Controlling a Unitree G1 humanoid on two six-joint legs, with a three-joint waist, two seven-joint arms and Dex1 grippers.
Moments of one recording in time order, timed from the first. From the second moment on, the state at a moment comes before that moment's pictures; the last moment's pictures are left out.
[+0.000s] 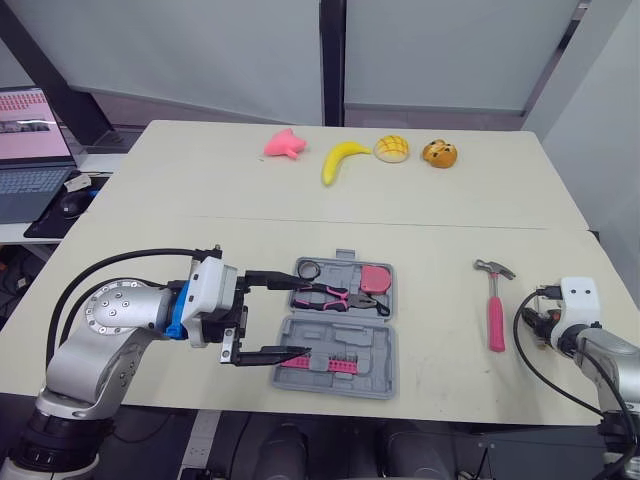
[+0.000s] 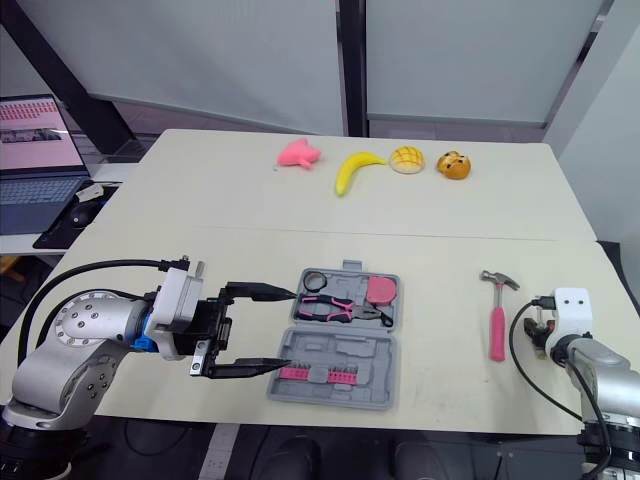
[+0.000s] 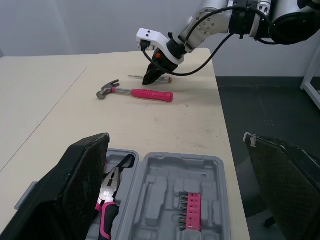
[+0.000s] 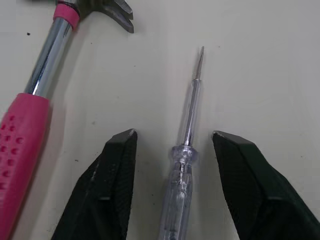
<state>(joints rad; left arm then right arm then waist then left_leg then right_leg) -0.16 0.80 0.06 -0.39 -0.61 0.25 -1.28 -0.13 -0.54 -0.37 0.06 0.22 0.81 0.28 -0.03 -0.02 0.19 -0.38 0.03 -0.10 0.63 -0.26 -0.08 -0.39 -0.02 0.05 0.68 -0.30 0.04</state>
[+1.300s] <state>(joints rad) -0.11 0.81 0.05 -0.40 -0.57 0.21 -1.28 0.13 -0.13 -0.14 -0.74 0.38 1.19 0.02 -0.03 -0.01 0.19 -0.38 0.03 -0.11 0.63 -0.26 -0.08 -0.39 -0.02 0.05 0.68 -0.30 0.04</state>
